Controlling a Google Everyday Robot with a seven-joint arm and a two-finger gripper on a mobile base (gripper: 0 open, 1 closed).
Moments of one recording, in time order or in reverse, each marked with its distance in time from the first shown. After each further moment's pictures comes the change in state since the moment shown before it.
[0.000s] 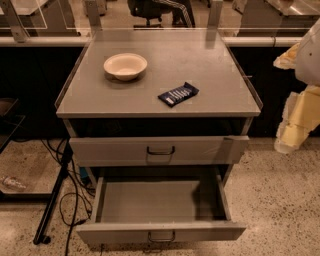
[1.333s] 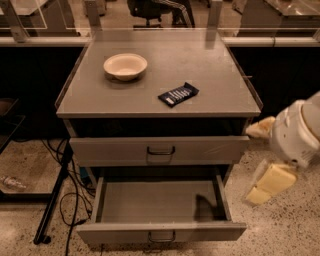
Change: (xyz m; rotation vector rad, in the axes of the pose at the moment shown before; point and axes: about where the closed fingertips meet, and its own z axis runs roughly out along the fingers) arm 0.000 0.082 0.084 -0.100 -0.160 0.049
